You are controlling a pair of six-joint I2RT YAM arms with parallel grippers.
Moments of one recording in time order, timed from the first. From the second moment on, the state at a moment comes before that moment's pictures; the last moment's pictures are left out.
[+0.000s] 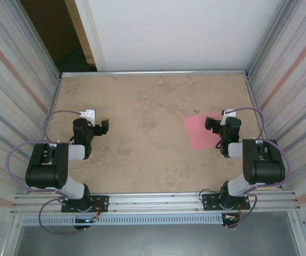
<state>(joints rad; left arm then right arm) -0.02 1.52 0.41 0.70 0.01 0.05 -0.03 1.53 0.39 0.71 0.03 0.12</state>
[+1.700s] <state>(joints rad) -0.05 1.29 0.75 0.10 0.19 -0.50 0.06 1.63 1.17 -0.32 -0.09 0.48</state>
